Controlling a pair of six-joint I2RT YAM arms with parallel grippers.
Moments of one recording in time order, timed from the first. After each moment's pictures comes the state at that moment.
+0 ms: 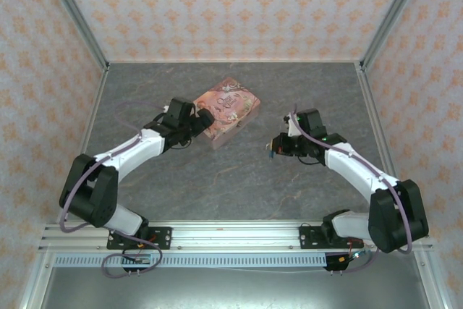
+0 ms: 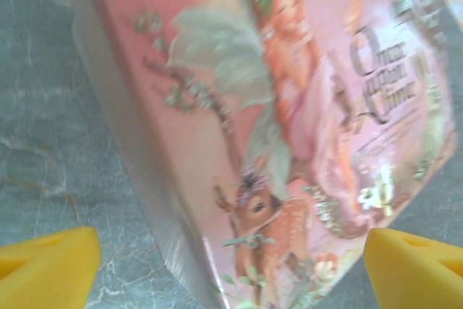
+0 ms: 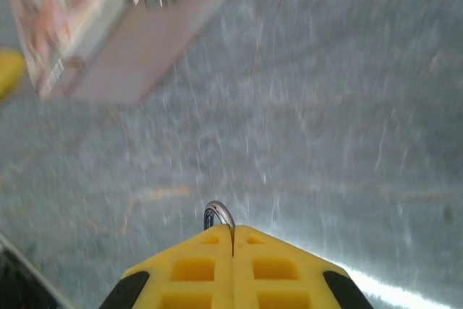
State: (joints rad) left arm -0.37 1.46 0.92 -0.27 0.01 -0.99; right arm 0.36 1.27 0.76 -0.46 -0.45 0.44
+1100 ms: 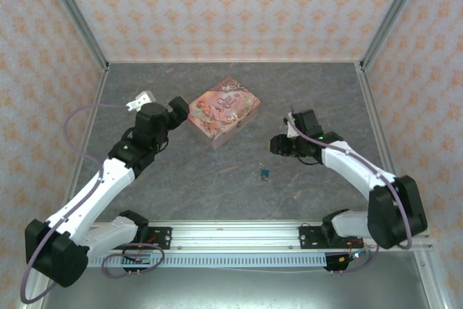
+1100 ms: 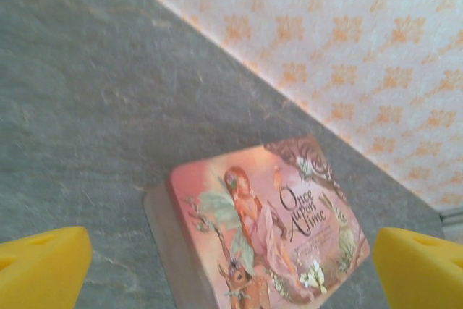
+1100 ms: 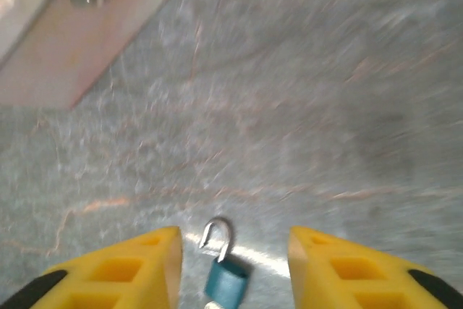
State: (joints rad) left arm -0.37 1.00 0.83 -0.29 -0.36 -0.84; right arm 0.35 1.26 0.77 -0.46 -0.26 0.40
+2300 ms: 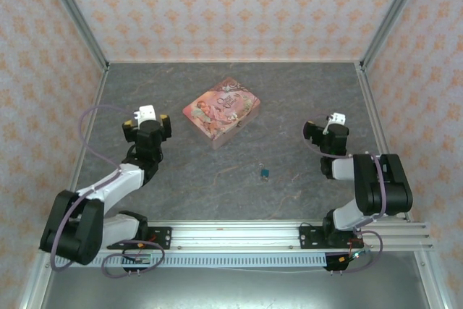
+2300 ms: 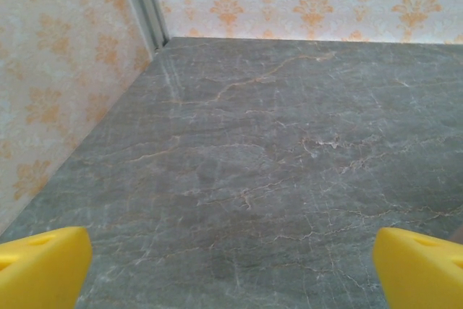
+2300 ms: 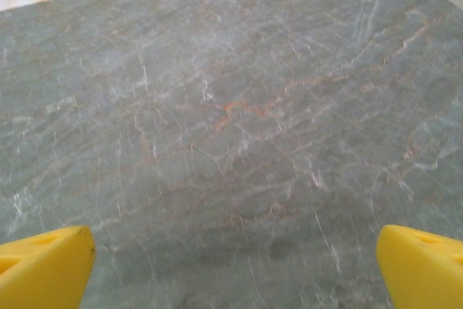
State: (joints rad) left arm -0.21 1.23 0.45 0.37 -0.60 -0.08; right arm -0.02 1.52 0.38 0.70 0.07 0.19
